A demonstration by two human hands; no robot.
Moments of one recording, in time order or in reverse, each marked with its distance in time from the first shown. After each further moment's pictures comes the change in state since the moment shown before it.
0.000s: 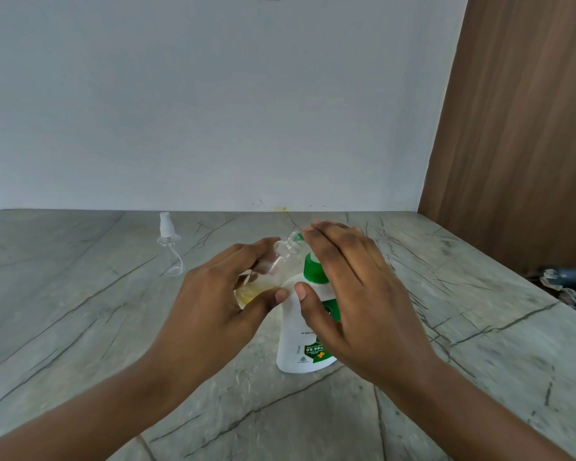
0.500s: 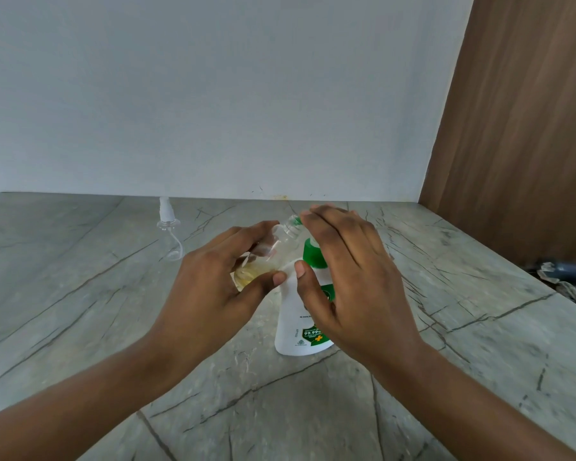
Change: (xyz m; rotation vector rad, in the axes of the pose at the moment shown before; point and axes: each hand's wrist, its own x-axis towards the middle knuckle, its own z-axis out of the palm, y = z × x) left_hand -0.002 0.000 0.002 0.000 0.026 0.009; right_hand 0.002 -0.003 0.005 0.018 0.116 -0.004
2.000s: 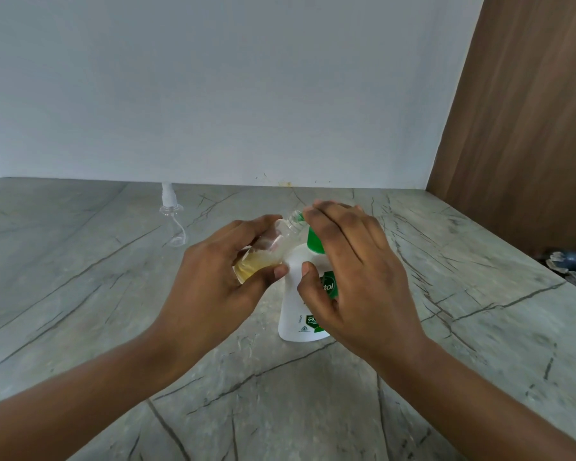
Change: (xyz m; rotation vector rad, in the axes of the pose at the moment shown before) left_hand -0.006 0.000 0.004 -0.023 -0.023 -0.064; right_hand -0.009 0.001 0.005 -0.001 -0.046 -0.010
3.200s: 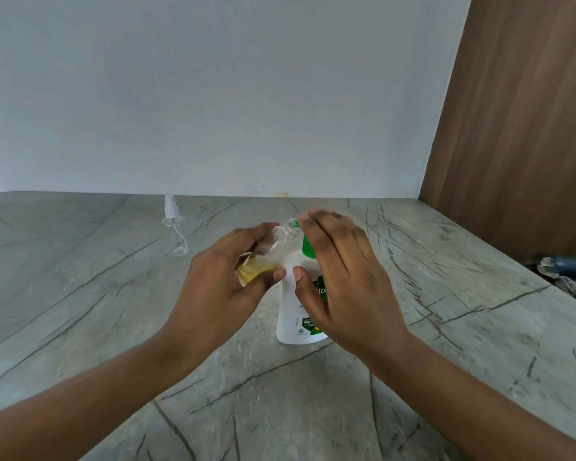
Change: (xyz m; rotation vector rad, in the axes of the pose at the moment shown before) left_hand -0.003 0.003 0.001 -0.009 0.014 -0.030; right_hand -0.005 0.001 0.006 -0.037 0.020 -0.044
